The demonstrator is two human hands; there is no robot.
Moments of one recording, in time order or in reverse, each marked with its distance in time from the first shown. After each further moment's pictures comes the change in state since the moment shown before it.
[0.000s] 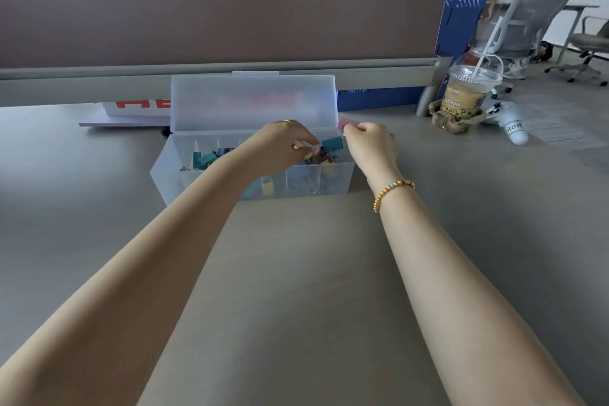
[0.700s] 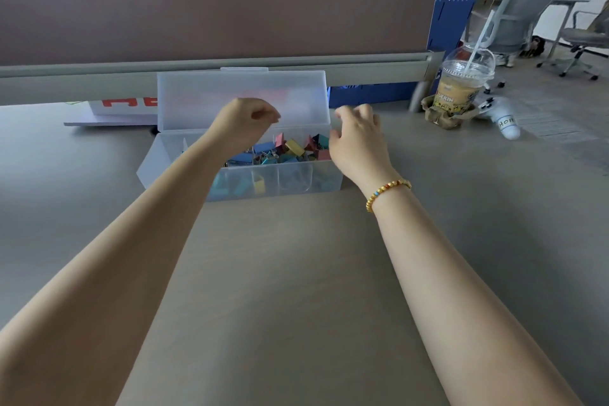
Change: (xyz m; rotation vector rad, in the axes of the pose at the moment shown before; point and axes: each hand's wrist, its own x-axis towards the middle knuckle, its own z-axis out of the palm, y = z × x) left_hand 0.011 -0.023 -0.016 -0.284 0.251 -0.215; right_hand -0.014 -0.003 -0.011 -0.418 0.014 -0.384
